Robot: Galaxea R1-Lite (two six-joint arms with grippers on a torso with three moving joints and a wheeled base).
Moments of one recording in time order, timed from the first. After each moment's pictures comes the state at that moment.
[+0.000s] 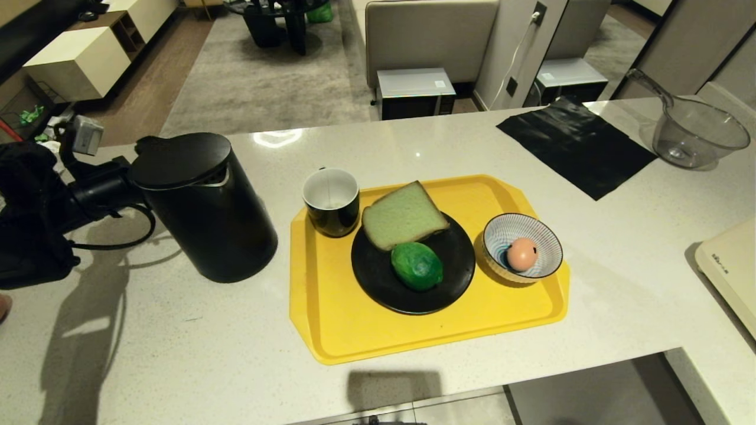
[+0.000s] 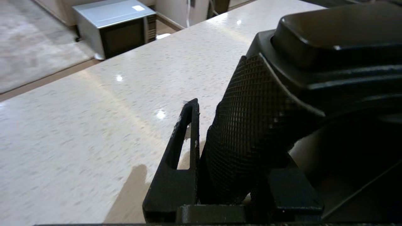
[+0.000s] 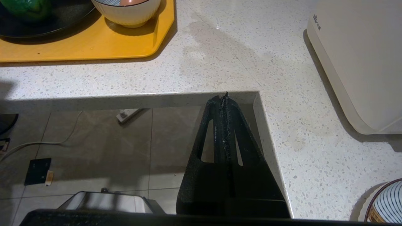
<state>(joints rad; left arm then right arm) 0.31 2.07 -1.26 -1.14 -1.06 -0.13 0.01 0.00 0.00 -0.07 0.01 -0.02</state>
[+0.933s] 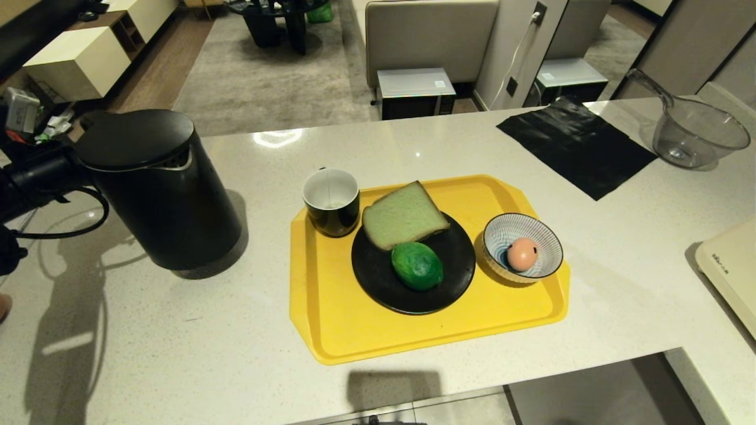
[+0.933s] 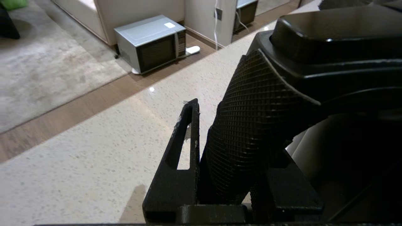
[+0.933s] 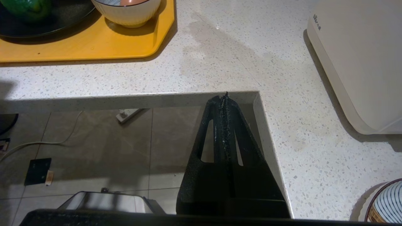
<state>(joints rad) 0.41 1.97 -1.26 -1.15 -1.05 -0.14 0.01 0.00 0.00 -0.07 0.01 -0.02</state>
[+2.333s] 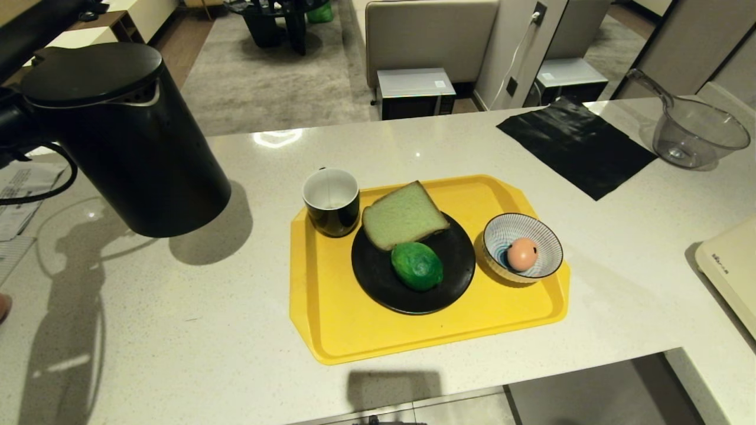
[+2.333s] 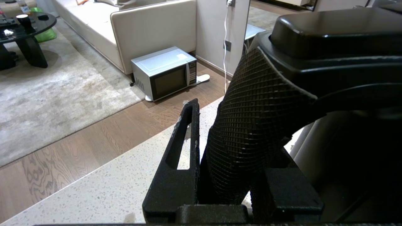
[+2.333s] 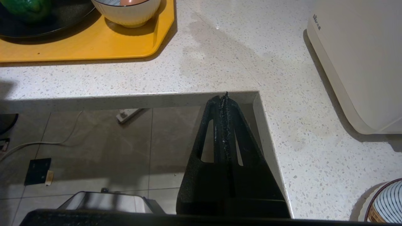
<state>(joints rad) 0.41 1.84 -1.30 -1.15 -0.98 -0.26 0.01 0.00 0.00 -0.07 0.01 -0.02</state>
